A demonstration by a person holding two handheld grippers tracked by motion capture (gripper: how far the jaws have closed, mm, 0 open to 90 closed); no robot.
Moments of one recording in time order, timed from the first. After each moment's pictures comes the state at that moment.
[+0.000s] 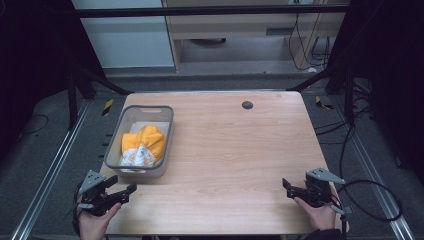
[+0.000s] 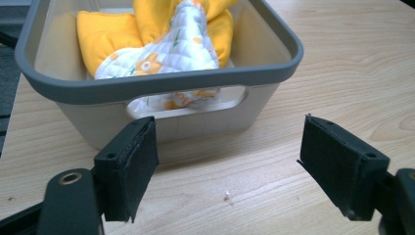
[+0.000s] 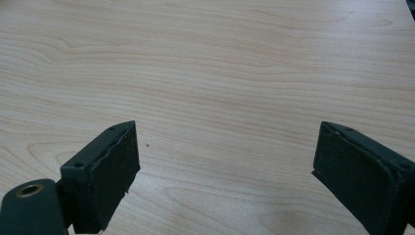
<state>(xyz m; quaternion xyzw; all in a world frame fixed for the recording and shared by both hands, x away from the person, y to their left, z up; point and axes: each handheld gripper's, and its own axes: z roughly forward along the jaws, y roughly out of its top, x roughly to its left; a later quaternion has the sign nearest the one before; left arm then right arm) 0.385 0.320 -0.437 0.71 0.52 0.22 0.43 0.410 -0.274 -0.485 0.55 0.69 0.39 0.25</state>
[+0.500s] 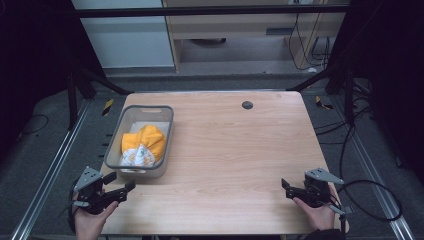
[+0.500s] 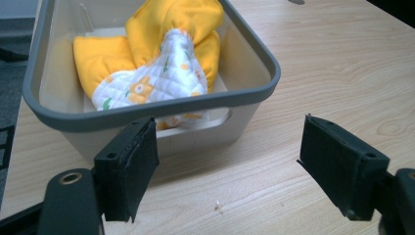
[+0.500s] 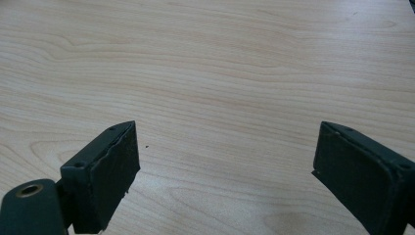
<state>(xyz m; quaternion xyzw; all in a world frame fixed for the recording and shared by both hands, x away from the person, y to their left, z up) 0.385 0.319 -0.415 0.72 0.50 0.22 0.44 0.410 -0.271 -0.486 0.54 0.70 0.39 0.25</state>
